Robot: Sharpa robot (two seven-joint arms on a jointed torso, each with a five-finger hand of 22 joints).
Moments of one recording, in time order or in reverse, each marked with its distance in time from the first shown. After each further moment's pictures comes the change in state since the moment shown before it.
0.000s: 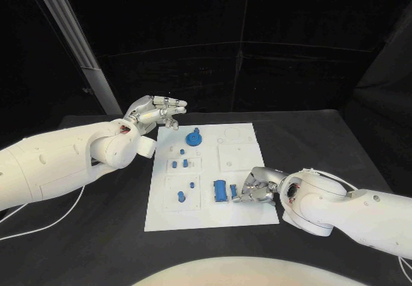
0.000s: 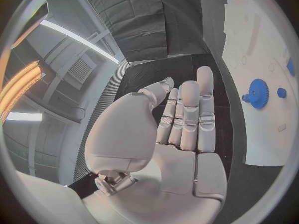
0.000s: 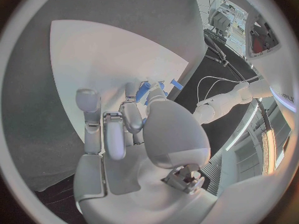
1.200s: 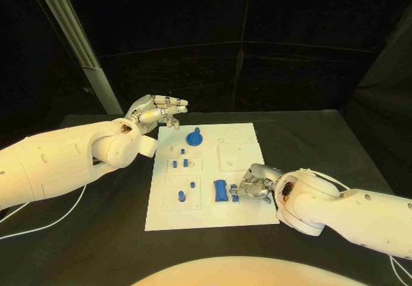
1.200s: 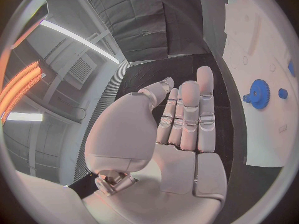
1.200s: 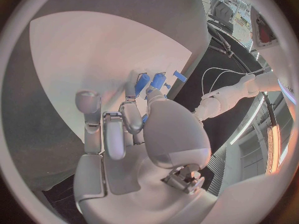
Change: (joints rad) left arm 0.000 0.002 0.000 0.000 0.000 -0.003 0.005; left_hand 0.000 0.000 0.000 0.000 0.000 0.000 0.000 0.000 0.000 0.000 0.000 0.000 0.000 0.000 0.000 0.000 0.001 0.000 0.000 0.000 0.000 0.000; right arm 0.000 0.043 0.000 -0.010 0.023 -0.090 -0.074; right_hand -0.039 -0.020 0.115 0.062 0.207 0.006 -0.006 0.000 -0.045 0.000 0.000 0.006 0.000 -0.004 0.004 0.000 0.000 0.000 0.004 -0.004 0.012 0.016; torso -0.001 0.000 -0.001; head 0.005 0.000
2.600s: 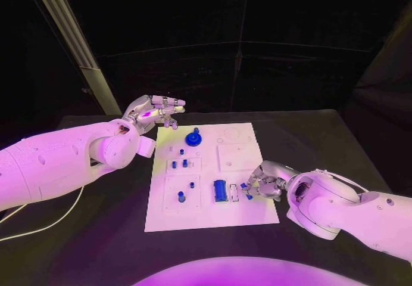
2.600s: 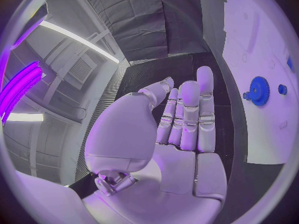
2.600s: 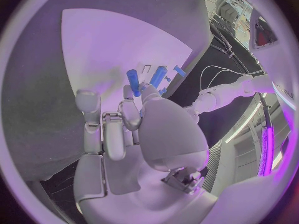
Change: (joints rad) left arm 0.000 -0.001 0.000 -0.003 0.000 -0.006 0.005; left_hand 0.000 0.000 0.000 0.000 0.000 0.000 0.000 0.000 0.000 0.000 0.000 0.000 0.001 0.000 0.000 0.000 0.002 0.000 0.000 0.000 0.000 0.001; right arm 0.000 -0.097 0.000 0.060 -0.031 -0.054 0.042; right_hand 0.161 0.033 0.037 -0.120 0.127 -0.037 0.011 -0.018 -0.045 -0.016 0.009 -0.009 -0.012 0.000 0.000 0.000 0.000 0.000 -0.007 0.007 -0.004 0.000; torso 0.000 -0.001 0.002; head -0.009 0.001
